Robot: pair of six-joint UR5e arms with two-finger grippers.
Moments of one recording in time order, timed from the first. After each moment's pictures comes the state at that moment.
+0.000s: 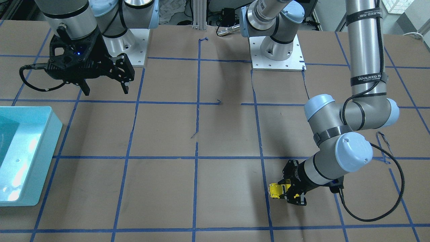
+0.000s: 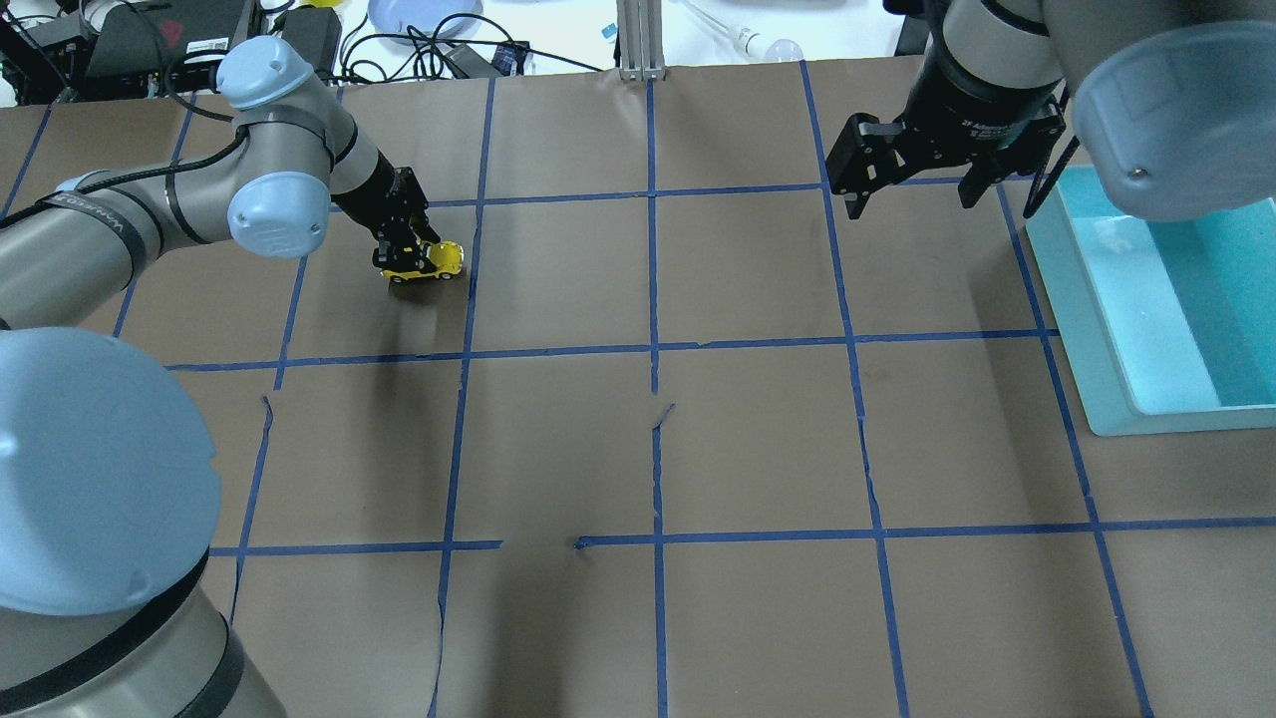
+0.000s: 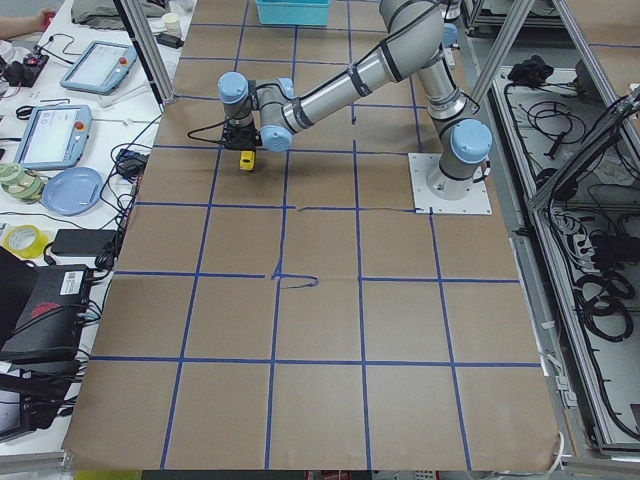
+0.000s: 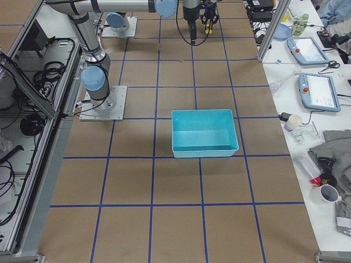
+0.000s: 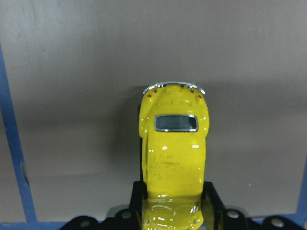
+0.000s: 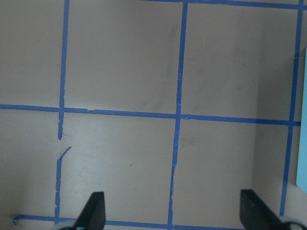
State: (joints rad) left arm -1.43 -2.14 -1.57 -0.99 1.35 -1.42; right arm 1.61 -1.57 1.59 -1.70 -1.56 -0.03
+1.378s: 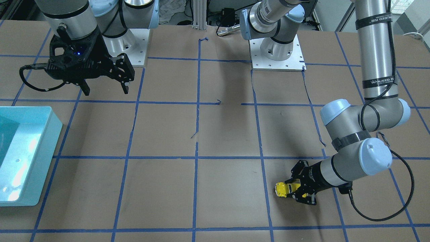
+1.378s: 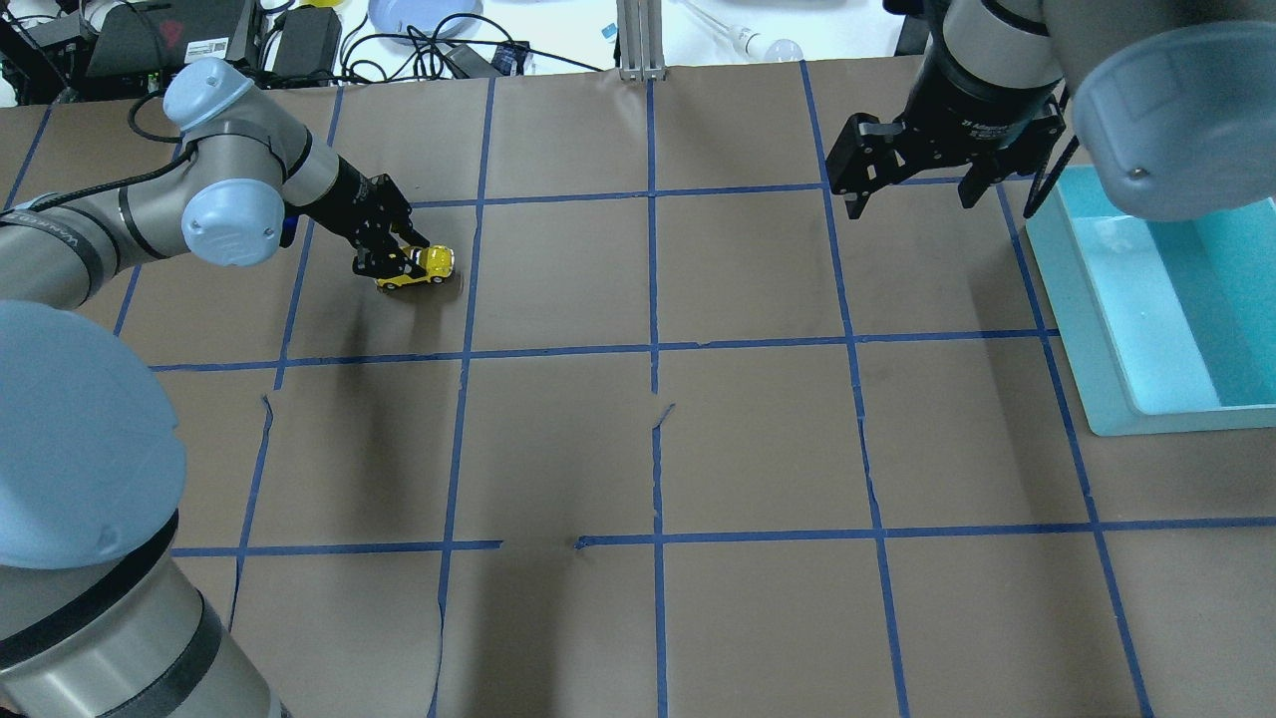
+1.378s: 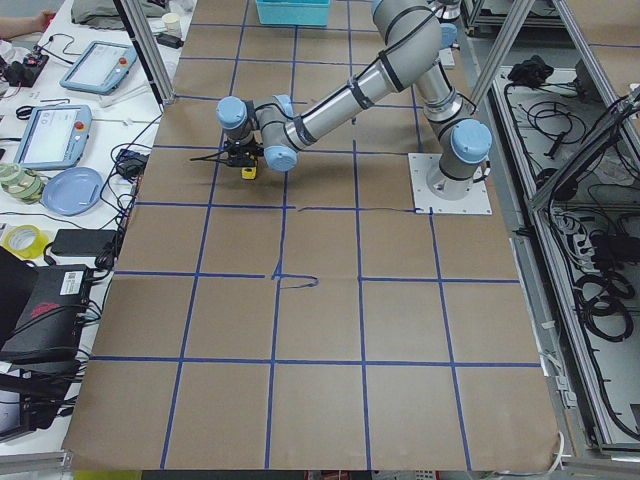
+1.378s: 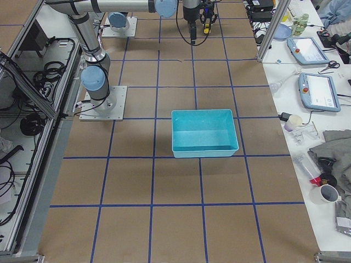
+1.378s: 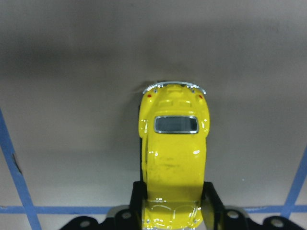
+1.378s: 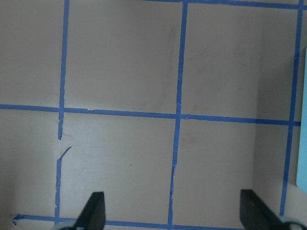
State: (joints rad) left arm -1.34 -2.16 -1.58 -1.03 1.25 -1.30; right arm 1.61 -1.57 1.59 -1.70 -1.56 -0.03
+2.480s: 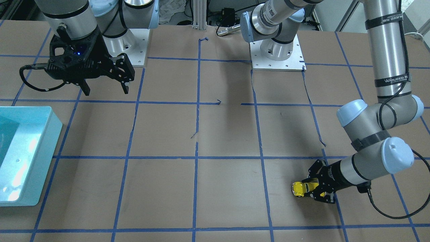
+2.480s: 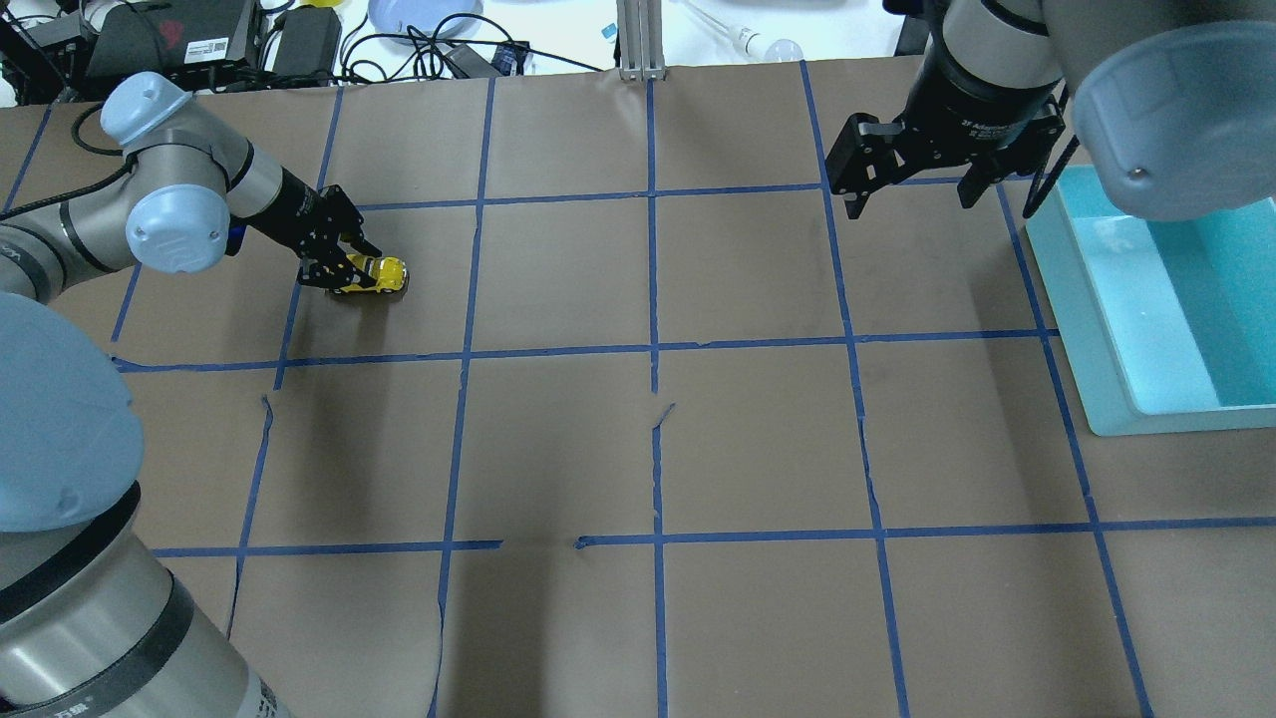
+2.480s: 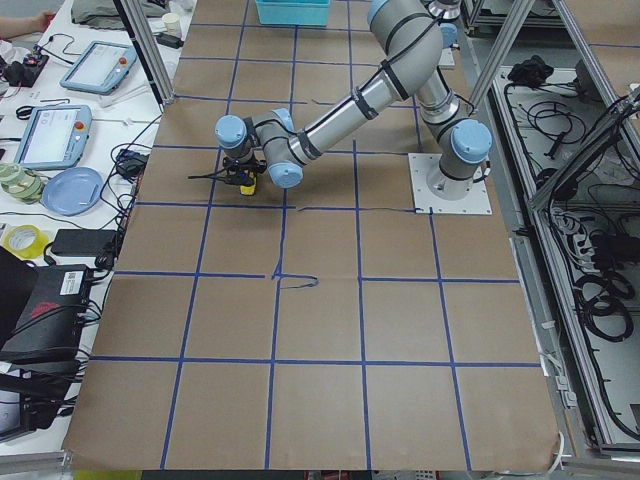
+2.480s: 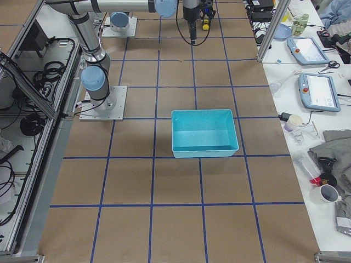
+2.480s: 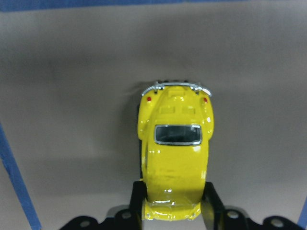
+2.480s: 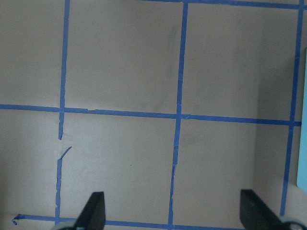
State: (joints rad) left arm -1.25 -2.17 -1.59 -1.05 1.26 -1.20; right arm 1.61 -1.57 1.59 -1.70 -1.56 -0.03
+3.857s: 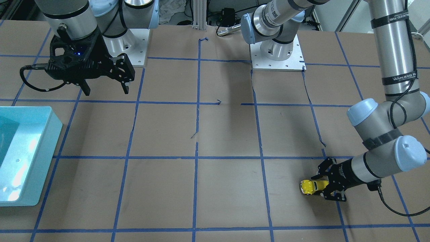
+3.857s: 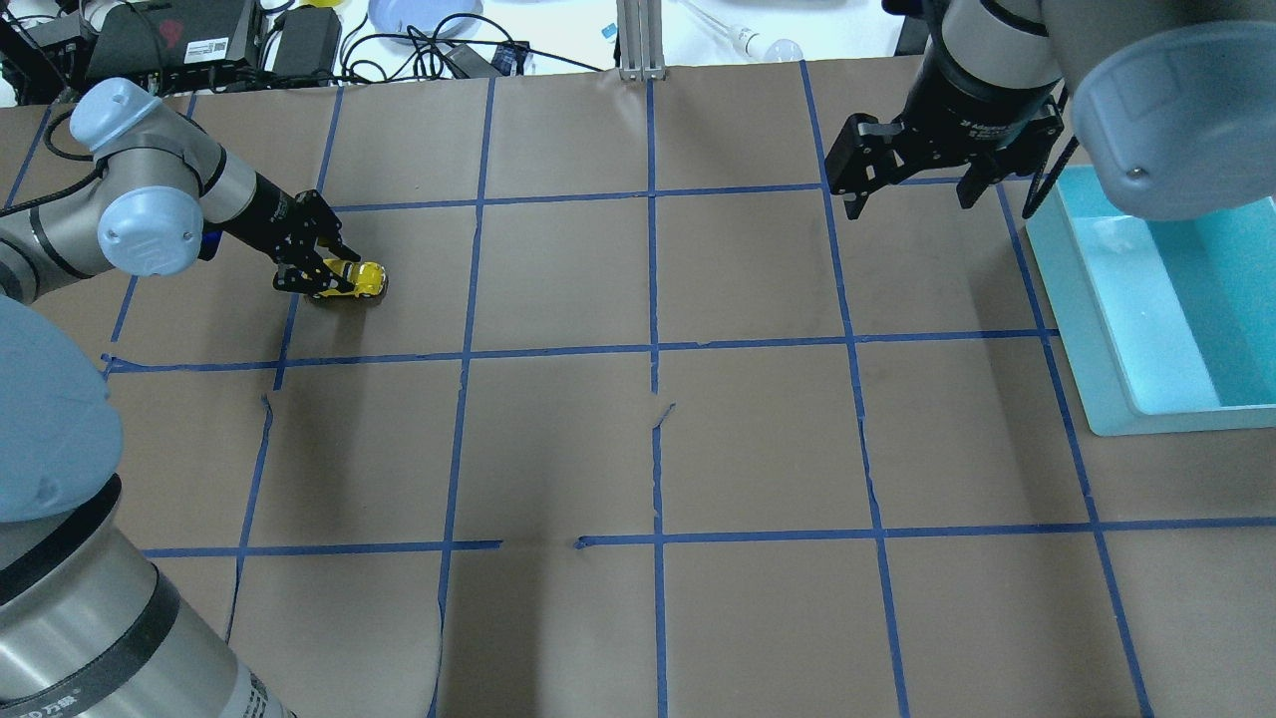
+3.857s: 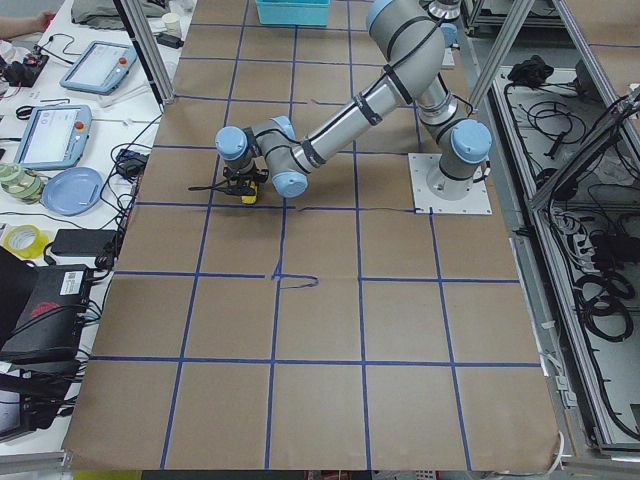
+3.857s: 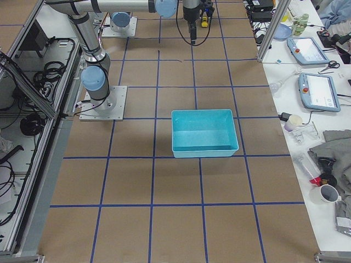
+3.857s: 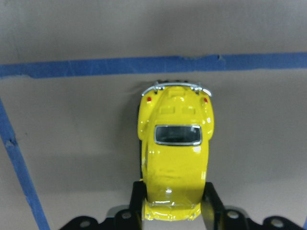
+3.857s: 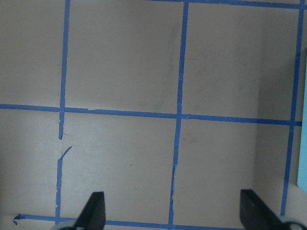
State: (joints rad) left arm -1.20 -2.16 -1.58 -1.07 1.27 -1.16; right arm 1.61 -1.57 1.59 -1.70 -1.56 -0.03
